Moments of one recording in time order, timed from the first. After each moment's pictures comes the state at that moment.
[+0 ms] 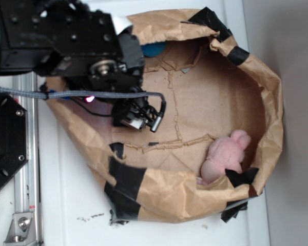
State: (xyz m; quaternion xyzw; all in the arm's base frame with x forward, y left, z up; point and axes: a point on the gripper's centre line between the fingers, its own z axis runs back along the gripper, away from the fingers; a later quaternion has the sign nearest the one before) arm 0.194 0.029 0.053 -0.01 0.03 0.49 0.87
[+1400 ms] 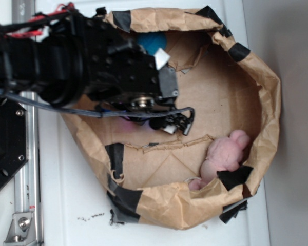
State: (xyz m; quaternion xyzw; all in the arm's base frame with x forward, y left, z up) arm 0.249 0.015 0.013 0.00 -0.03 0.49 0.87
